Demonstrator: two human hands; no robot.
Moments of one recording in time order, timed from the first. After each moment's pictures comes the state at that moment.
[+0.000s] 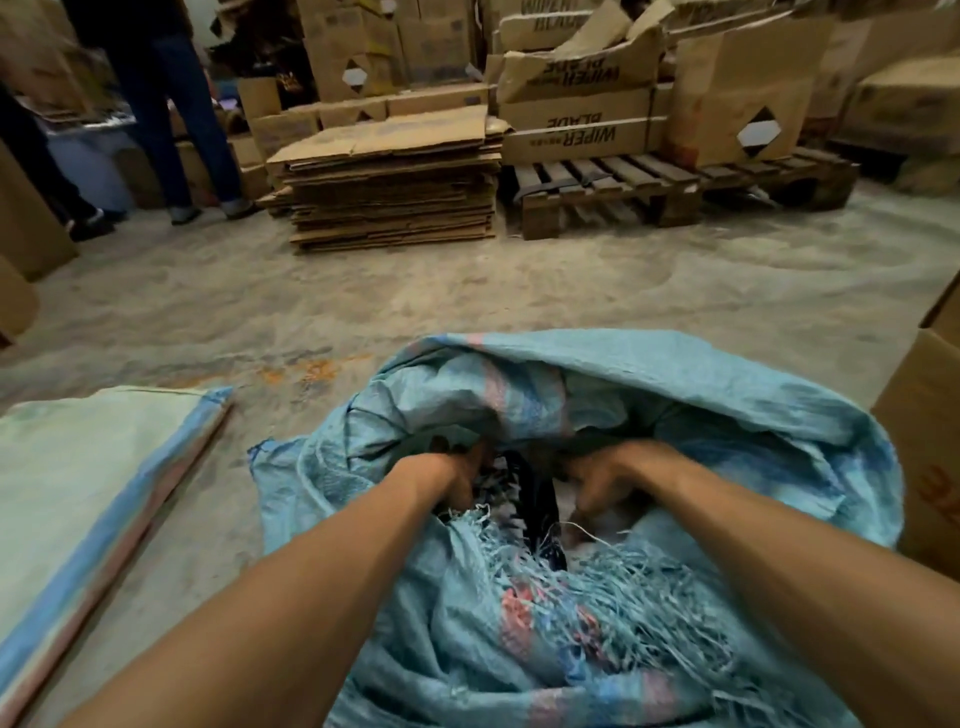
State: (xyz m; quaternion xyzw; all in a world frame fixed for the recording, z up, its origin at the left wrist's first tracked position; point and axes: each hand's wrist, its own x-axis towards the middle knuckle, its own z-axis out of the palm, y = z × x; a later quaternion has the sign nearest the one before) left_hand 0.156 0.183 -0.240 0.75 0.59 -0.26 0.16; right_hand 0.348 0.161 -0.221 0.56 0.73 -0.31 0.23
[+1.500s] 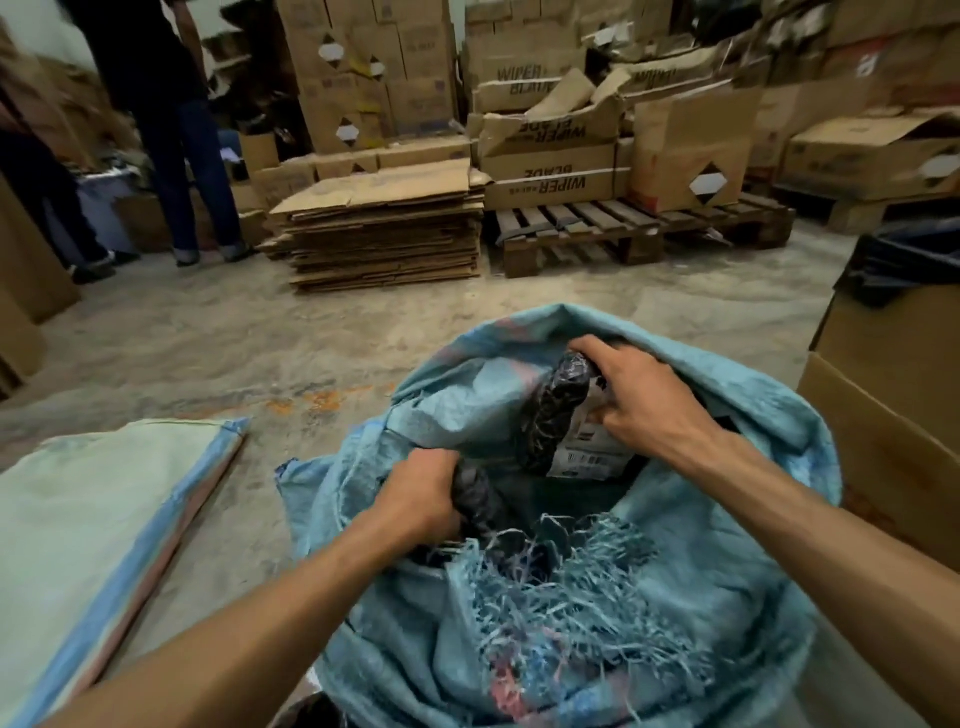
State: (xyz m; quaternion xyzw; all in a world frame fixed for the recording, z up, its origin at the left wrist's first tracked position) left_hand 0.148 0.059 -0.151 0.76 0.64 0.06 0.11; right_hand 0.385 0.076 -0.110 0.61 0.76 0.00 -0.22
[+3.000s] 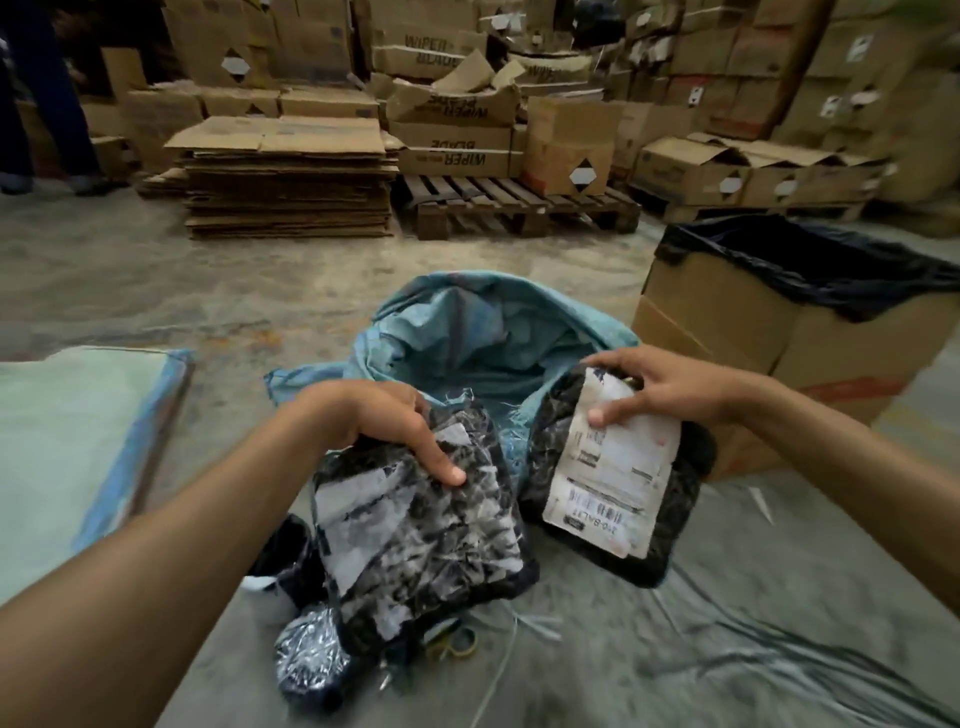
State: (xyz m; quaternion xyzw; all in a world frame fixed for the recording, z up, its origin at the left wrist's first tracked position) left_hand 0.081 -0.104 -0.050 0.74 0.53 -0.06 0.41; right_hand 0.380 -0.169 -0.029 0.59 0.69 -0.38 -0.16
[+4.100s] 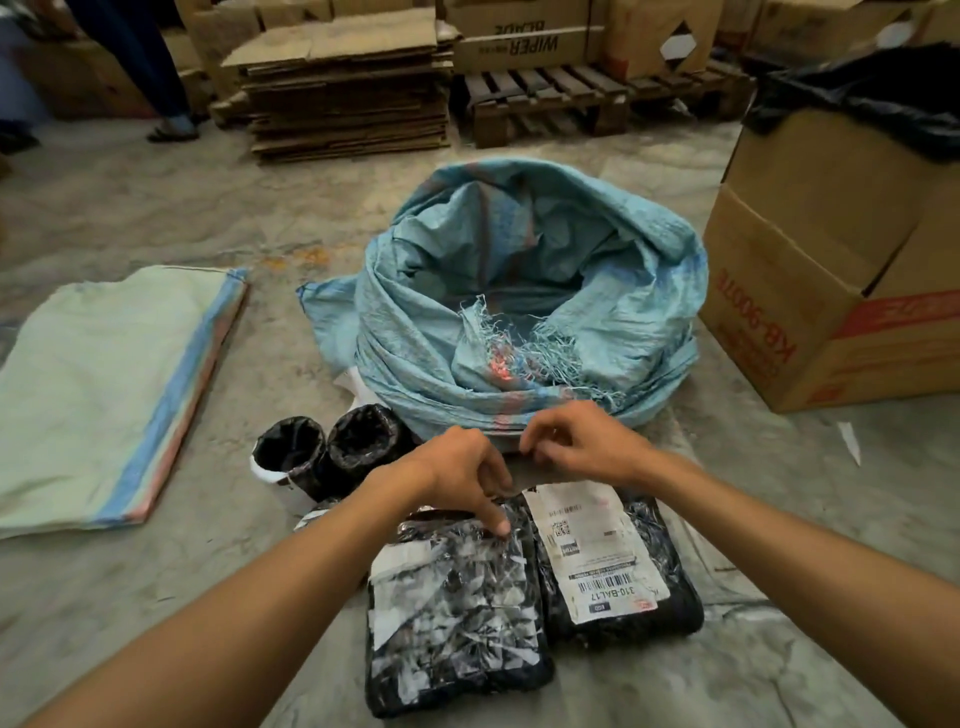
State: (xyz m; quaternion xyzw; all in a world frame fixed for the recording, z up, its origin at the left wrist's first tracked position) left_hand 0.144 -0.155 -0.206 0.83 0.46 -0.09 0.29; right_hand 0.350 -0.159 -0.227 0.49 0.80 -0.29 -0.19
